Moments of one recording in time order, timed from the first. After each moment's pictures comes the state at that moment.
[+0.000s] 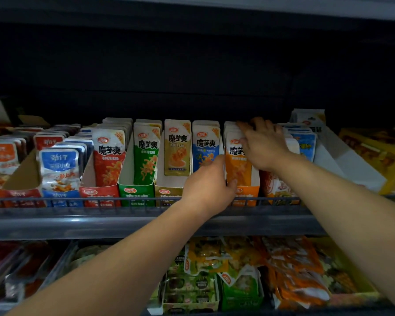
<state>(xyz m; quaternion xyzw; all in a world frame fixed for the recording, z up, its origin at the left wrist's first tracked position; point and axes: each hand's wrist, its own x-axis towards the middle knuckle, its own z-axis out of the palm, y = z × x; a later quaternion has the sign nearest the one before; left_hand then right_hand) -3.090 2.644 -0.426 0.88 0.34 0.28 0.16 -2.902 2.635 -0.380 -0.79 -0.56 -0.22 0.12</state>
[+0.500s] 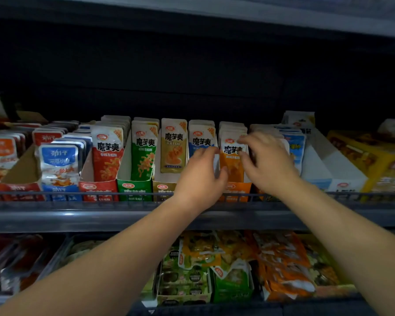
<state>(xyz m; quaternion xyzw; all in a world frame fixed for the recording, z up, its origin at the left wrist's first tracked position) -3.102 2.638 -0.423 0.85 0.28 0.39 0.20 -2.937 2.565 -0.390 -0.72 -0.61 -0.22 0.25</state>
